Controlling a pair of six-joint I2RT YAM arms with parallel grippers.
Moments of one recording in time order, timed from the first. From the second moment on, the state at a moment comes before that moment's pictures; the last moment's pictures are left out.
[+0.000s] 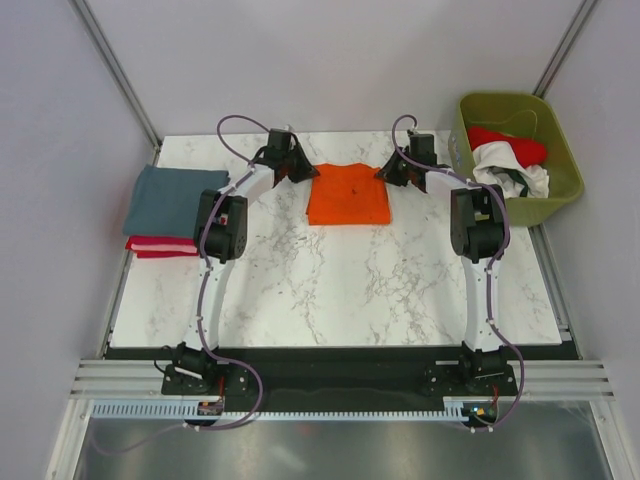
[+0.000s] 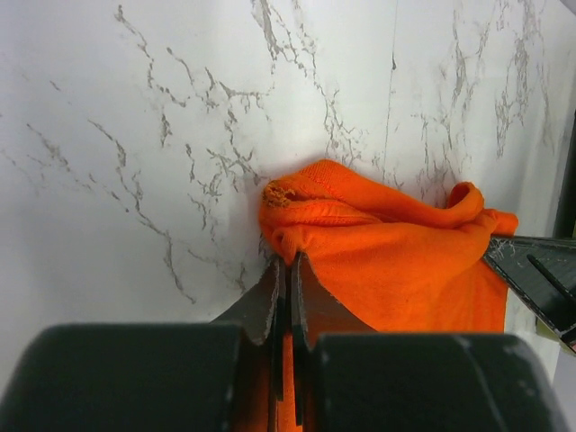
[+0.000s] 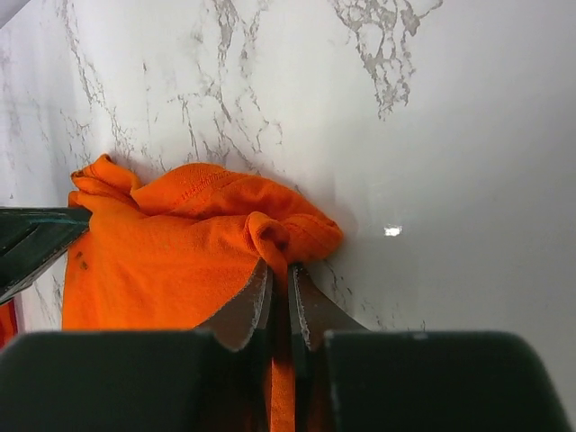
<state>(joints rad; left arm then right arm) -0.29 2.56 2.09 -0.19 0.28 -0.70 0.15 2.40 1.77 -0.02 -0.32 0.59</state>
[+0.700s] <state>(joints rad) -0.27 1.87 1.65 -0.27 0.18 -0.64 0.34 1.95 1.68 -0.09 -0.36 0.59</state>
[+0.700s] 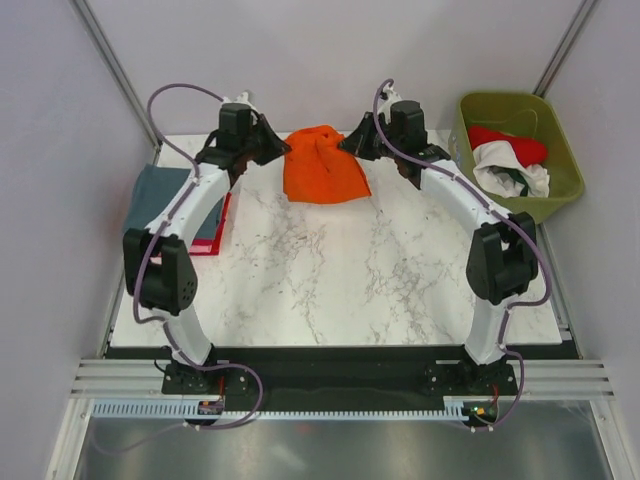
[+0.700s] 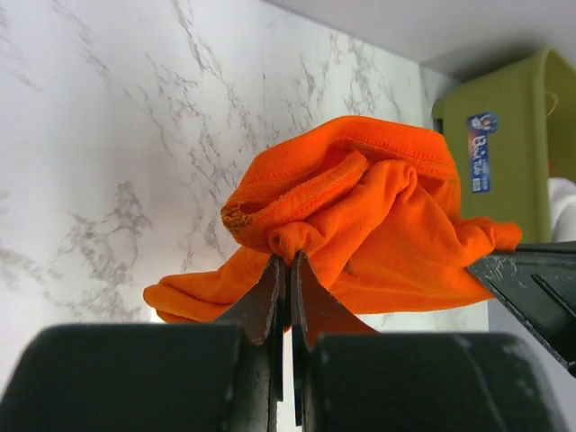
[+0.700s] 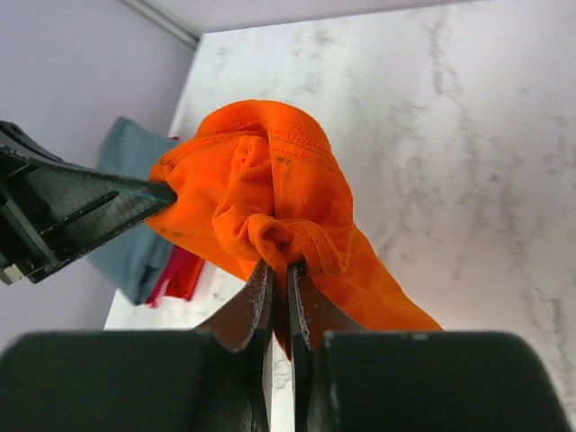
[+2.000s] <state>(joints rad) 0.41 1.43 1.62 -0.73 -0.25 -0.47 1.00 2.44 2.31 0.11 -0.07 0.80</state>
